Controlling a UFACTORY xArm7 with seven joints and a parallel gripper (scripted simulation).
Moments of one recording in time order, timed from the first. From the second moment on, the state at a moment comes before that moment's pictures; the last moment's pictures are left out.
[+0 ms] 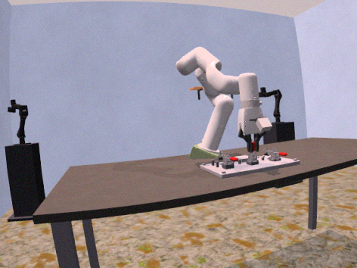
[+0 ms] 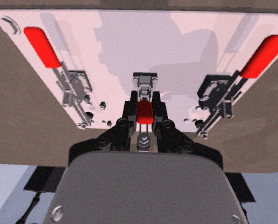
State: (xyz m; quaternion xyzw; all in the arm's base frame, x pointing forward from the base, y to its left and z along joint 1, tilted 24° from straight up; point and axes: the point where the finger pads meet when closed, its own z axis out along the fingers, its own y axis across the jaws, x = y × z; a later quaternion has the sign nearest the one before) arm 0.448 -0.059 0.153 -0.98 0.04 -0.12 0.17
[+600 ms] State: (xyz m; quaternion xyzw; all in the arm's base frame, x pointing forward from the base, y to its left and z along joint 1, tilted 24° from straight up) arm 0.457 -0.060 0.155 -0.98 0.04 -0.12 0.17
